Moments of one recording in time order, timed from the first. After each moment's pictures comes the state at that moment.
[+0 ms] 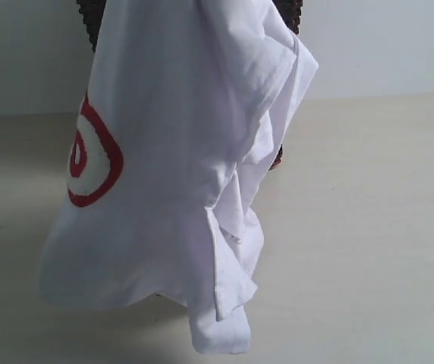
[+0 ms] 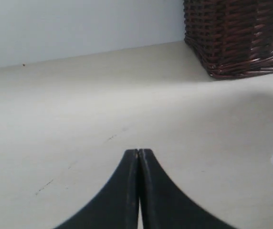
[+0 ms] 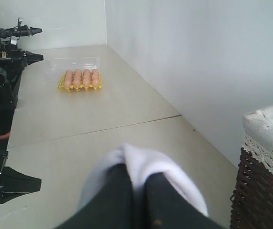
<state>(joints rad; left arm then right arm) -0.05 0.01 0.00 0.00 0.36 0.09 0.35 1.48 -1.46 -1.78 -0.96 1.77</state>
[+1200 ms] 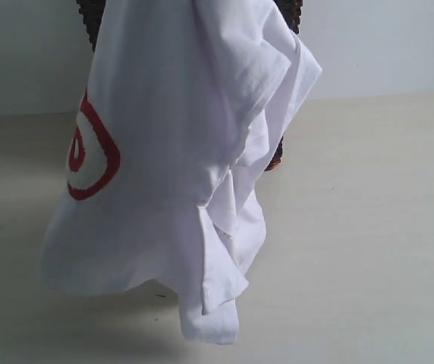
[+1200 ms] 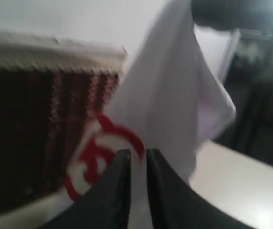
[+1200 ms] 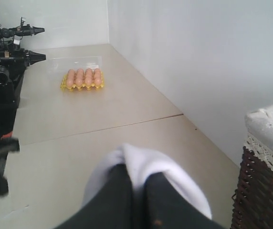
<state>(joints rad) -0.05 0.44 -0.27 1.39 -0.74 -1.58 0.35 1.48 -1.46 -1.78 -0.96 1.78</state>
